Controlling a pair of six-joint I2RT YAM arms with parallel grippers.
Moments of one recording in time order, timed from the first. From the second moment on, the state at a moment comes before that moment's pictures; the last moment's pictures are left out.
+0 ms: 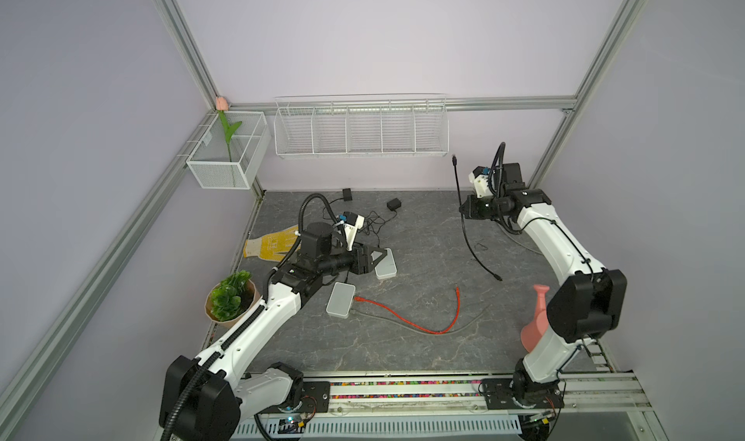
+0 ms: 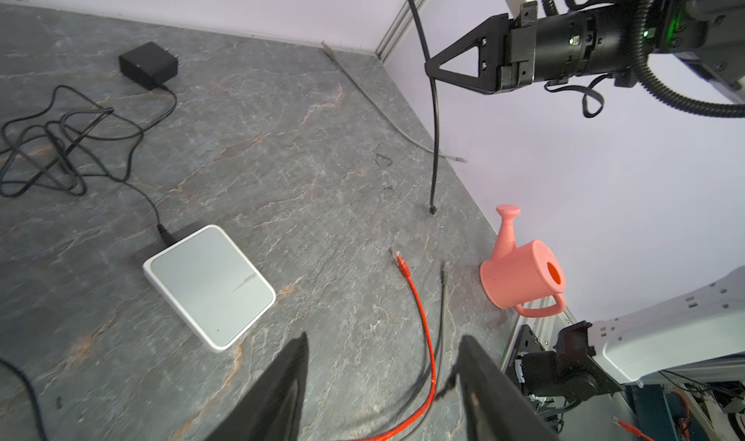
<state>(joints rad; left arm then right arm) -0.49 1.16 0.87 -0.13 0.59 -0.39 0.17 1.71 1.62 -0.74 -0.37 0.16</state>
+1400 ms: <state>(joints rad) -0.56 1.50 1.04 0.38 0.67 -0.59 0.83 1.18 1.00 -0.42 0.16 -0.03</state>
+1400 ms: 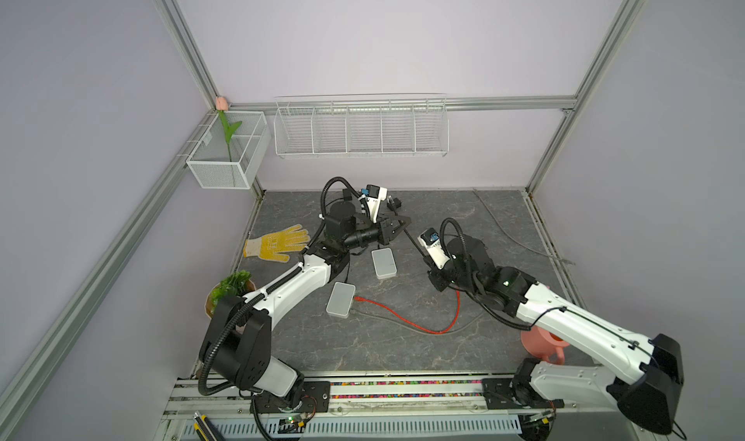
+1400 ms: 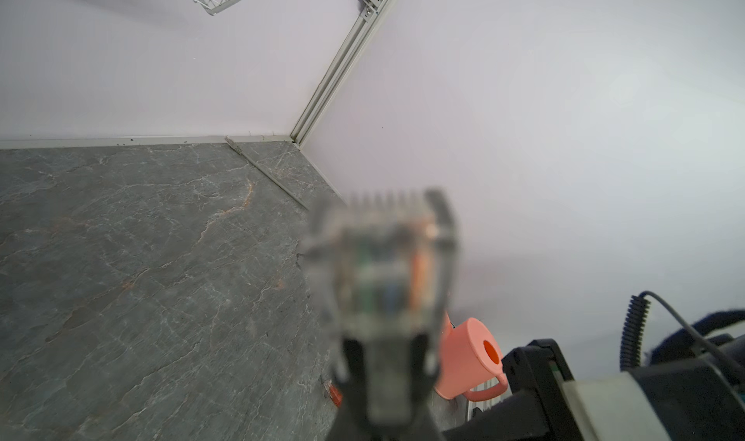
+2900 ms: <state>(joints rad) -0.67 1.33 0.83 0.51 0.83 -0.37 0.63 1.37 1.41 -0.49 -0.65 -0.04</state>
